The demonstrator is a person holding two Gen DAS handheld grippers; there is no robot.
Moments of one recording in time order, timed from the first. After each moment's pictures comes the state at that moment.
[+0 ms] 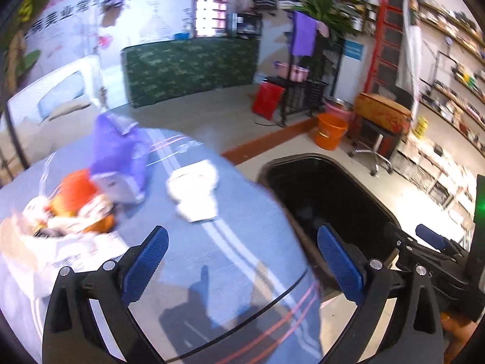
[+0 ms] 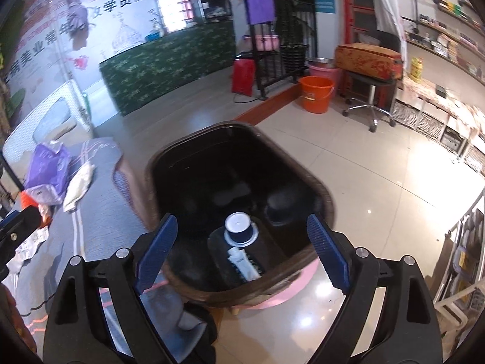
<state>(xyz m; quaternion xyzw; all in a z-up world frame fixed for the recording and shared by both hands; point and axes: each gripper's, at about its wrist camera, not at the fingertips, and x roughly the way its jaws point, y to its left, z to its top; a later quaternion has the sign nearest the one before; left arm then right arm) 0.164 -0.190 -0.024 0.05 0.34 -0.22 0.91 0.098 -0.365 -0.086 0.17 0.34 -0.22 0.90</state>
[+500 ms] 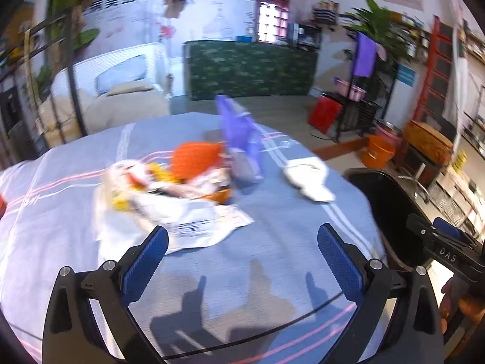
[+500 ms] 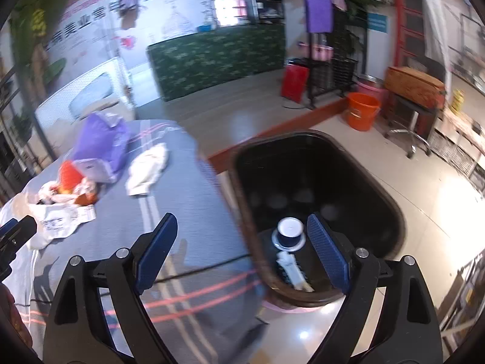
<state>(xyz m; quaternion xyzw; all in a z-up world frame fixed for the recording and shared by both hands) 0.154 -0.060 -0.031 0.01 0.33 -0.10 0.94 0.130 -0.278 -0.063 0.12 0.34 -0.12 0.93</state>
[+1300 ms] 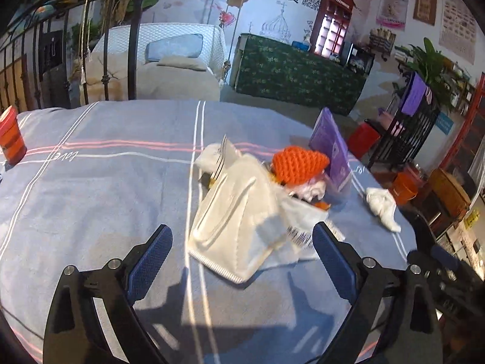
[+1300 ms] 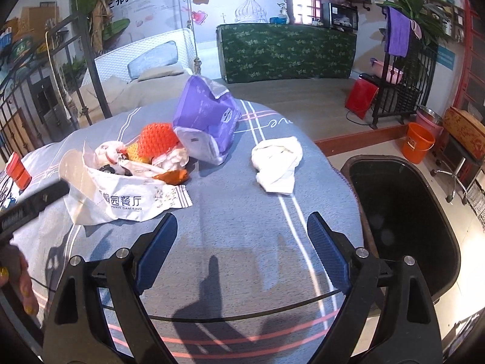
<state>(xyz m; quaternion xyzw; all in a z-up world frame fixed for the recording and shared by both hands) 0.180 0.059 -0.041 -0.09 0.34 -0.04 0.93 0.171 -0.156 -0.049 0.04 0.36 0.00 0.93</state>
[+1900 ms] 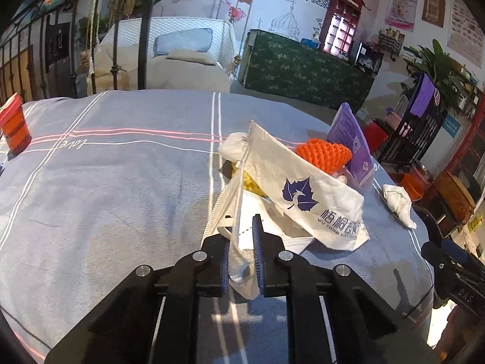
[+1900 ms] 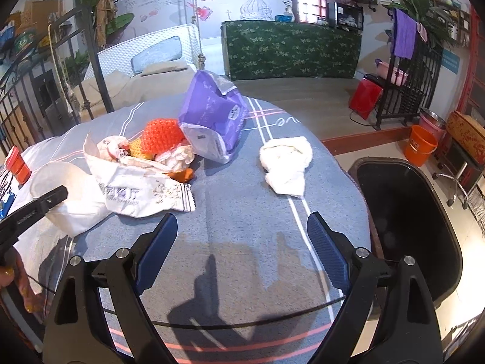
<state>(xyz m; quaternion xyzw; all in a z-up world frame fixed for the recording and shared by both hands) 0.170 0.089 -0.057 -0.10 0.35 -0.02 0.93 0.179 -0.145 -0.051 0.03 0.36 0.01 0.93</state>
